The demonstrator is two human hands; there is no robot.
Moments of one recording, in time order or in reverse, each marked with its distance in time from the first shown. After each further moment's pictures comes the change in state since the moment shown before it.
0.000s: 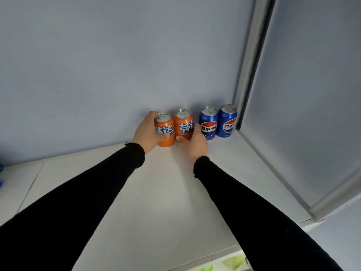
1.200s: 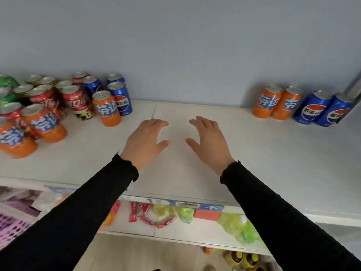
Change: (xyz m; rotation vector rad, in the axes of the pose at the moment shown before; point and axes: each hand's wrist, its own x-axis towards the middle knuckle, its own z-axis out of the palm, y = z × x) left_hand -0.286 -0.101 -0.208 0.549 0.095 -0.109; right_hand -0.227 -0.128 0.131 -0.561 -0.438 -0.623
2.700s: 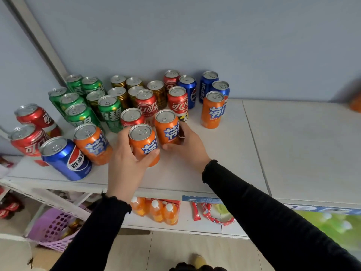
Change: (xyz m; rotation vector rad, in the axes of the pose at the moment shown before) left_hand -0.134 -0.329 -0.128 -0.488 0.368 -0.333; right_hand 0.106 -0.338 0.207 0.832 -0.161 0.206
